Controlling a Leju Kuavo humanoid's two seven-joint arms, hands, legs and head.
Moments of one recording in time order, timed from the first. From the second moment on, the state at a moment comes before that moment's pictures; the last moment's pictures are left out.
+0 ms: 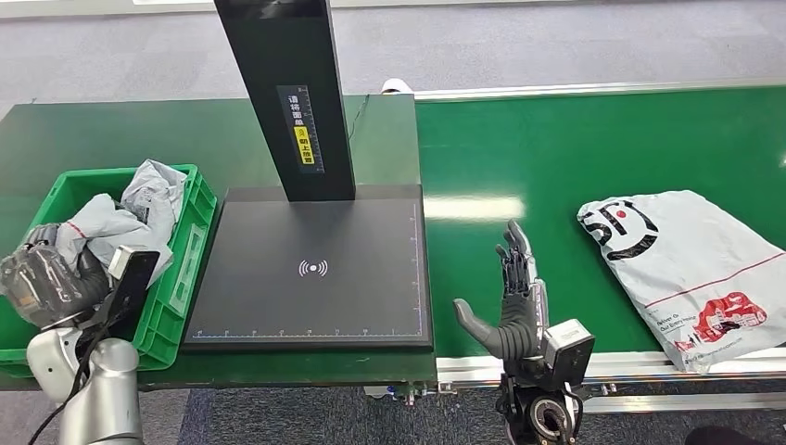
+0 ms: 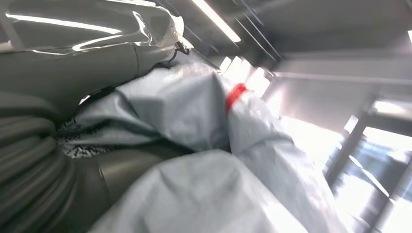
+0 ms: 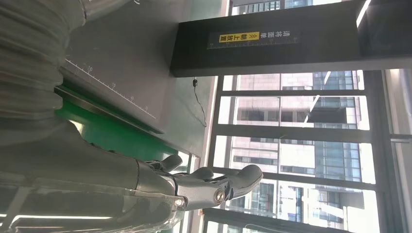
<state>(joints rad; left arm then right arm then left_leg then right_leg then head) -0.40 -0.06 0.50 -1.16 -1.18 0.66 -0.33 0.01 0.21 0.12 -1.39 0.09 0.11 -0.63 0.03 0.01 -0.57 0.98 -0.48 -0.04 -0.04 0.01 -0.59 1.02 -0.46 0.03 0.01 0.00</state>
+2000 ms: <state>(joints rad) -0.28 -0.17 0.22 -1.42 -1.14 0.69 -0.48 -0.04 0.20 0.12 -1.32 0.07 0.11 -0.64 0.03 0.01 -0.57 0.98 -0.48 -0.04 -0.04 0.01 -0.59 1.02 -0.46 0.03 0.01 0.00</state>
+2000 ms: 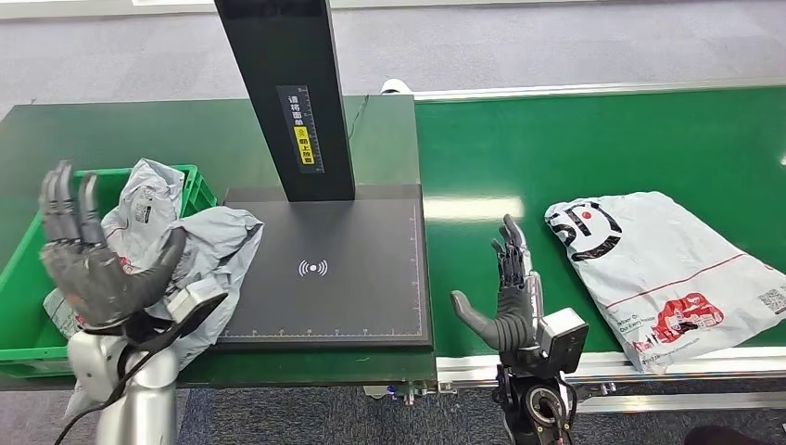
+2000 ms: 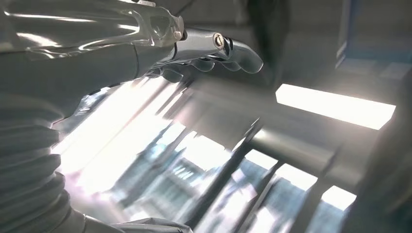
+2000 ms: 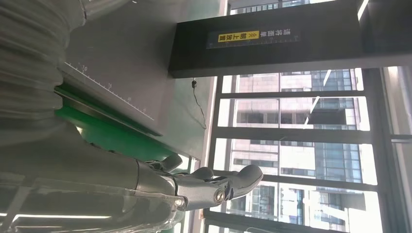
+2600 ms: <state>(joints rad) -0.31 -0.08 0.17 -1.19 -1.33 0.70 -0.20 -0.02 0.20 0.11 -1.34 0.08 0.12 -0.63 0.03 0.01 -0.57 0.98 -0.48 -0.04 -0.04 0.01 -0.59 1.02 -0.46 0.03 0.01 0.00</state>
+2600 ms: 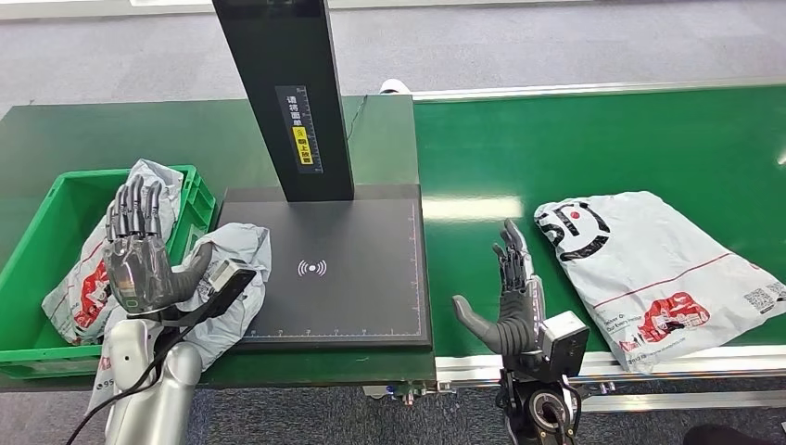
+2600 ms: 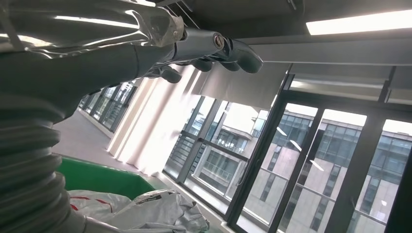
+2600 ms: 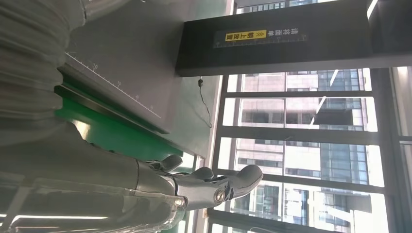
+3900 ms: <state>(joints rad) -0.44 0.02 0.25 -1.04 -0.64 0.62 -0.41 -0.03 0.19 0.09 -1.33 0.08 0.12 -0.63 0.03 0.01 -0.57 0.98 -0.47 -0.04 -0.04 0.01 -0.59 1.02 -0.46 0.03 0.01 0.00</state>
